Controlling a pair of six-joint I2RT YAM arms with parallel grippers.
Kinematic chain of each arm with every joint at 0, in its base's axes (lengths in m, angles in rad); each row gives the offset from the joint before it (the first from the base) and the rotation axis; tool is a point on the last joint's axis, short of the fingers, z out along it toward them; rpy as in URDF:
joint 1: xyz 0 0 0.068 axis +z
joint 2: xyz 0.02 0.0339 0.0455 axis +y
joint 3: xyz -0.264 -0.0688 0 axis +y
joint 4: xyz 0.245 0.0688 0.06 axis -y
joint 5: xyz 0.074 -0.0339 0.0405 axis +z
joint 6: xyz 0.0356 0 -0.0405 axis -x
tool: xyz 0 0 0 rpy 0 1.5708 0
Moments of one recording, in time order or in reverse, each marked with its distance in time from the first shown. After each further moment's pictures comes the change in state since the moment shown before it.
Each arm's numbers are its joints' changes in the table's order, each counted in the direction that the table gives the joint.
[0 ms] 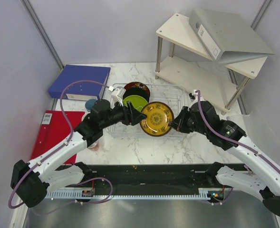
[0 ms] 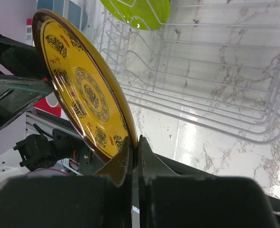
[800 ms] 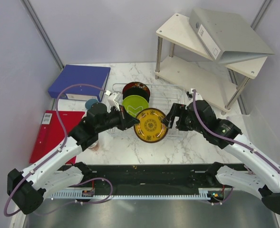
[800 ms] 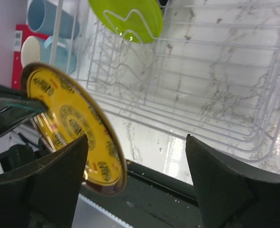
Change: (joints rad) left arm 0.000 -0.100 0.029 -0.110 0.000 -0.008; right arm 0.002 0.031 0.020 0.076 -0.006 0.051
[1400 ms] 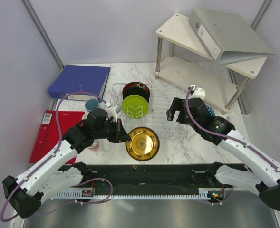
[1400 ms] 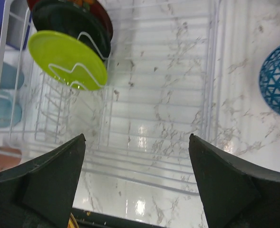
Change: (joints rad) left arm -0.001 -0.071 -0.069 -0.491 -0.032 -0.019; right arm 0.003 0.080 0.002 0.046 -0.312 0.109
